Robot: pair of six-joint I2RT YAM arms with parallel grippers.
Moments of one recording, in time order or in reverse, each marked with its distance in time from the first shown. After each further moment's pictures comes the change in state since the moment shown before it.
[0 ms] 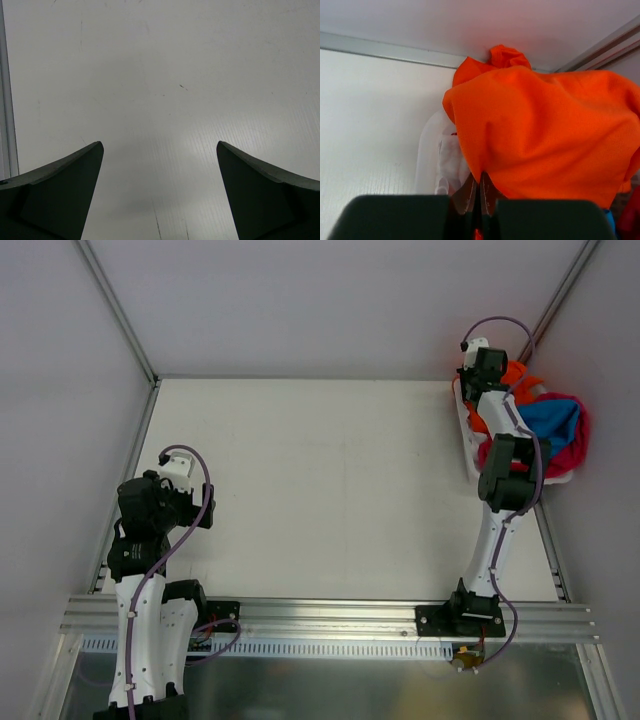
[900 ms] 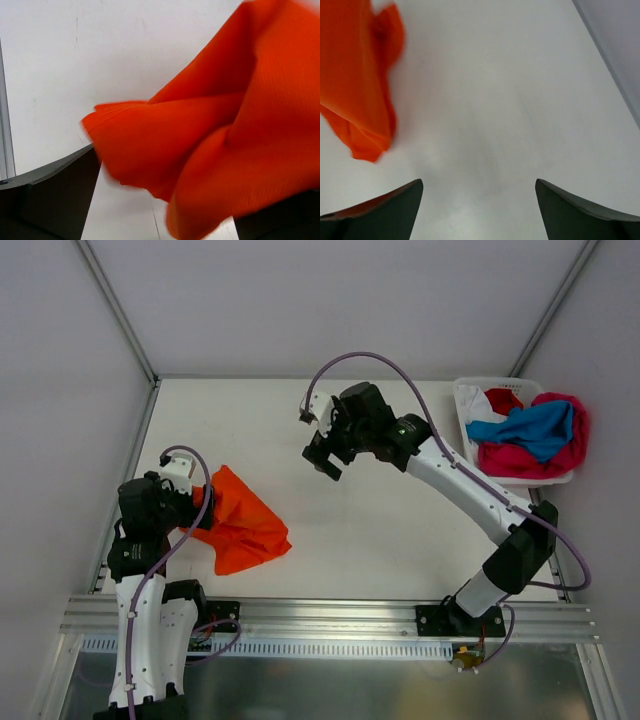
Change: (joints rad) left arm 0.000 0.000 0.000 -0.012 0.008 0.001; right arm 0.887 -0.617 -0.235 -0.437 -0.362 -0.089
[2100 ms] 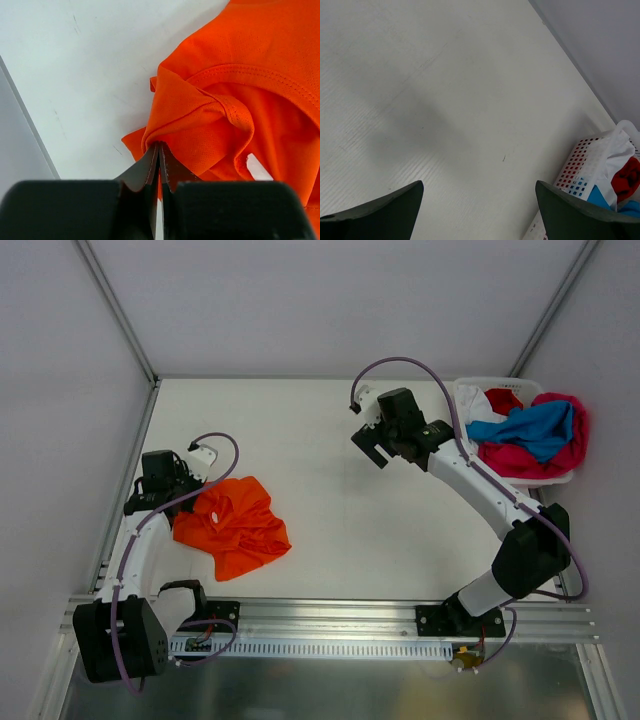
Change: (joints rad) left arm -0.049 0.467 0.010 0.179 -0.151 0.341; right arm -0.242 -0.043 -0.280 0.102 0.494 -0.022
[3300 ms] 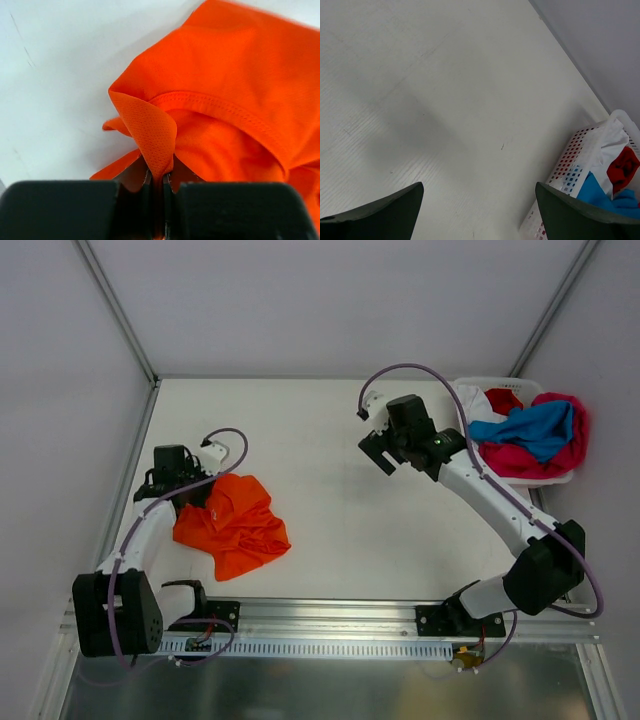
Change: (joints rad) left arm -0.035 0.171 0.002 0.100 0.103 -0.043; right arm 0.000 -0.110 -0.065 -0.027 0.002 -0.006
